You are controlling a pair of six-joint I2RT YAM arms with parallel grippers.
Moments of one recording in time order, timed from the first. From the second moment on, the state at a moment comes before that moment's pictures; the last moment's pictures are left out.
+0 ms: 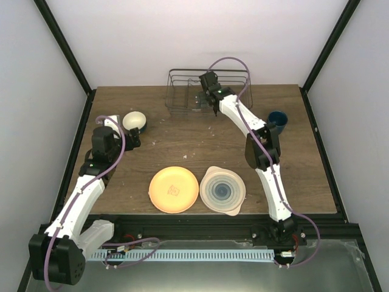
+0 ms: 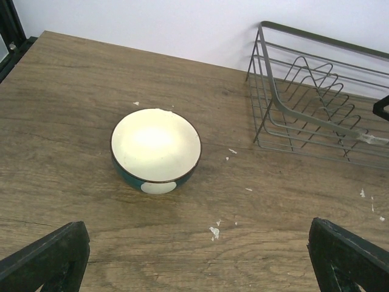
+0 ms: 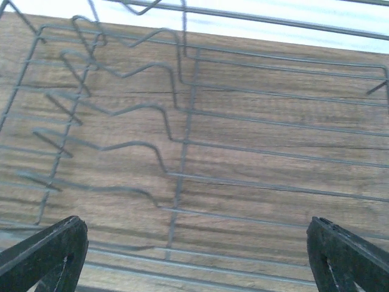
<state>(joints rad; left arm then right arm) -0.14 0.96 0.69 -0.18 -0.04 -0.27 0.49 2.38 2.24 -0.69 0.29 0.24</state>
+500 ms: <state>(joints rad) -0.14 0.99 0.69 -0.17 -0.05 -0.27 0.29 2.42 2.30 -0.66 0.21 0.24</state>
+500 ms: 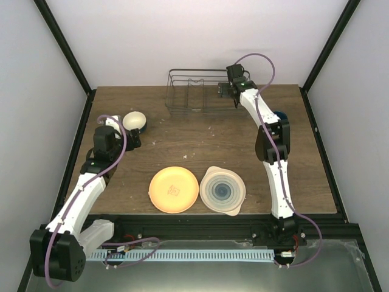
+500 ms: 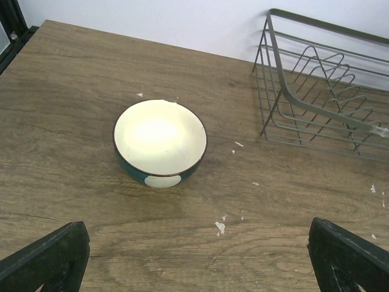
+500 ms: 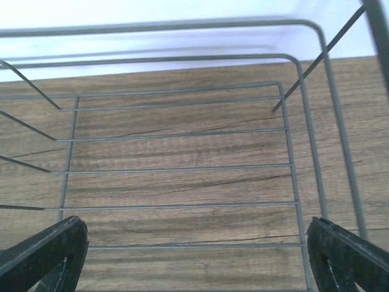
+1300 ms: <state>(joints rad) -0.14 1.03 0.69 -0.17 -0.06 -0.26 0.29 2.54 2.27 -0.70 0.10 0.22</state>
